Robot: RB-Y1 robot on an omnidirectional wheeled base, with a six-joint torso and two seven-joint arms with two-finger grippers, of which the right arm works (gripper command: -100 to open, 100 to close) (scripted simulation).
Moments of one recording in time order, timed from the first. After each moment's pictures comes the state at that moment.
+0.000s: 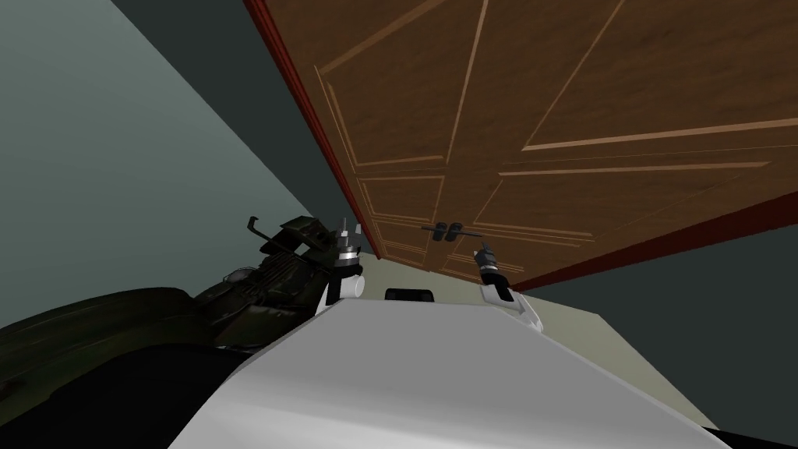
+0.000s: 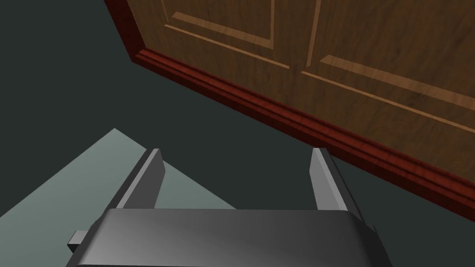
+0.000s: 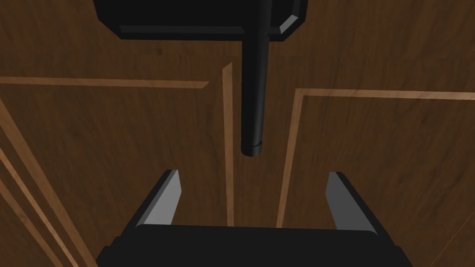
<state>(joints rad) 0.23 -0.22 -0.32 -1.39 0.13 -0.32 -0.38</state>
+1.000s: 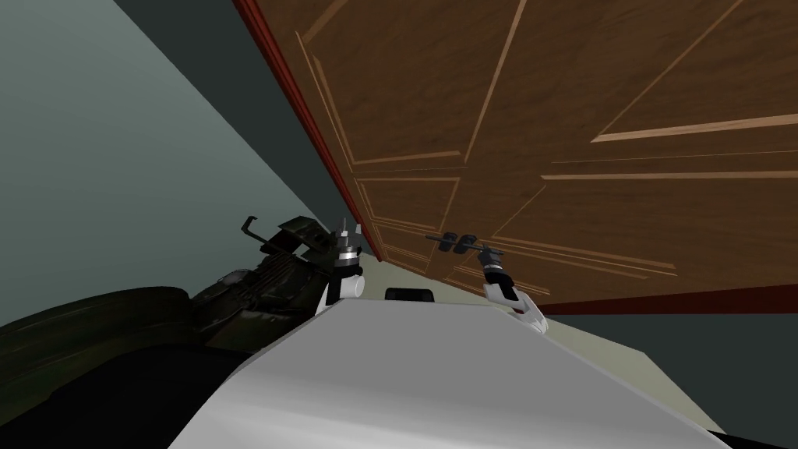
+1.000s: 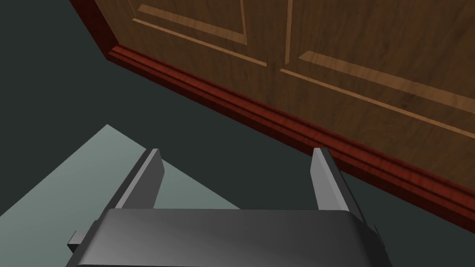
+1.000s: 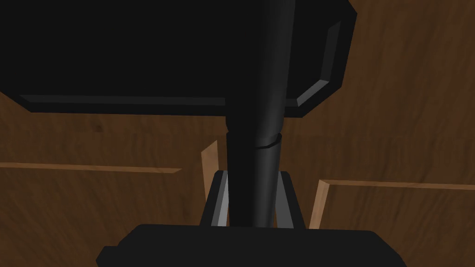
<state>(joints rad) 0.20 -0.26 -0.34 -1.33 0.11 -0.35 -0.40</state>
